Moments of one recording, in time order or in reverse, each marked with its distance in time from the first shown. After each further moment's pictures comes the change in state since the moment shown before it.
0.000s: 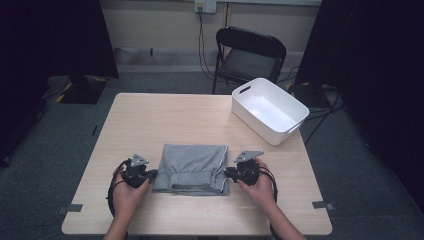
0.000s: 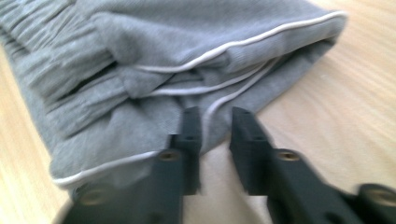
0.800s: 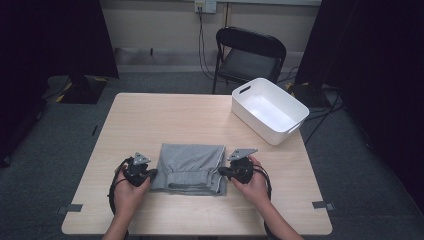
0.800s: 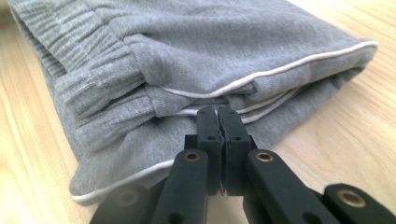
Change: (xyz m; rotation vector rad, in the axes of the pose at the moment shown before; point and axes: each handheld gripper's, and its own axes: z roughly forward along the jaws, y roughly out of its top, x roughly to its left) left arm -0.001 0.007 0.001 0.048 0.049 0.038; right arm 0.011 0.016 0.005 -0.013 0.051 -0.015
